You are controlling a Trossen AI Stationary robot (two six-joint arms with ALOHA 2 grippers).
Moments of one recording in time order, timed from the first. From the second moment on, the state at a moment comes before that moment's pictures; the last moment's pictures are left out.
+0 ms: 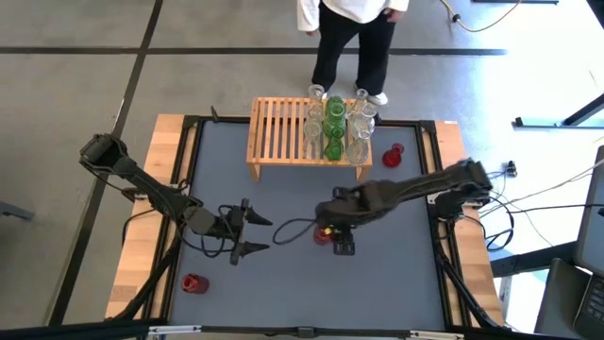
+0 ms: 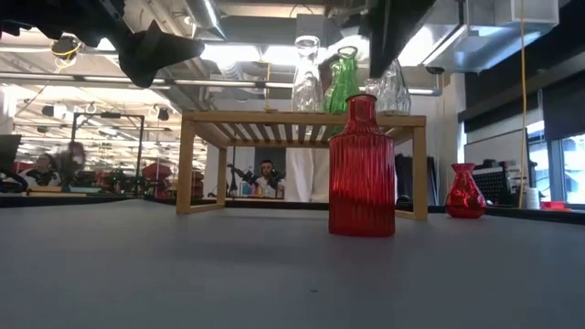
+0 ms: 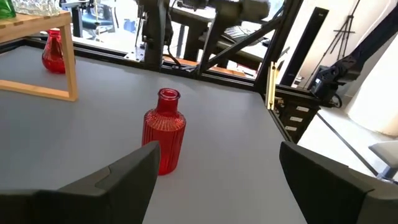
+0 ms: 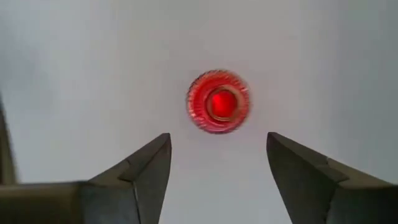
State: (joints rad) left arm -0.51 1.20 0.40 0.62 -0.45 -0.34; right arm 0.27 1.80 1.67 -1.14 0.00 0.26
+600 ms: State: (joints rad) left arm -0.48 1.33 0.46 0.65 -0.57 -0.35; right arm 0.49 1.44 1.15 -0.68 0.42 0.39
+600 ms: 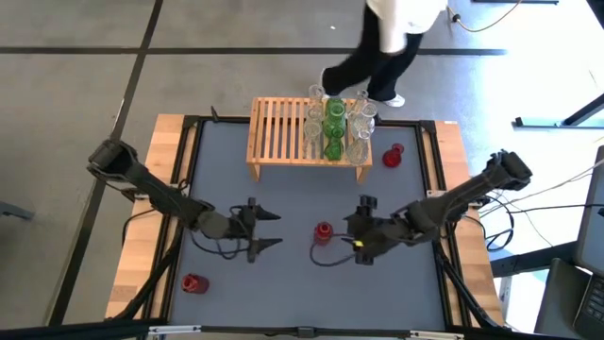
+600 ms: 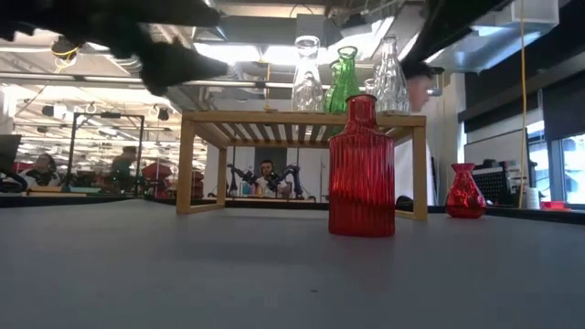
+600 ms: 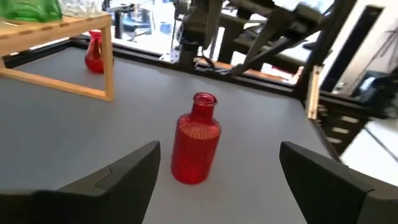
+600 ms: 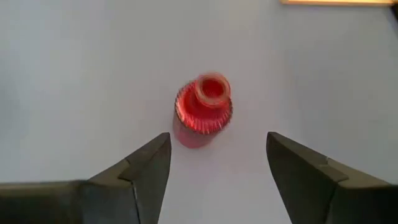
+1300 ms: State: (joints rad) left arm -0.33 1.93 0.97 0.64 -0.55 -0.30; right arm 0.72 1.34 1.08 -0.68 0.63 0.49
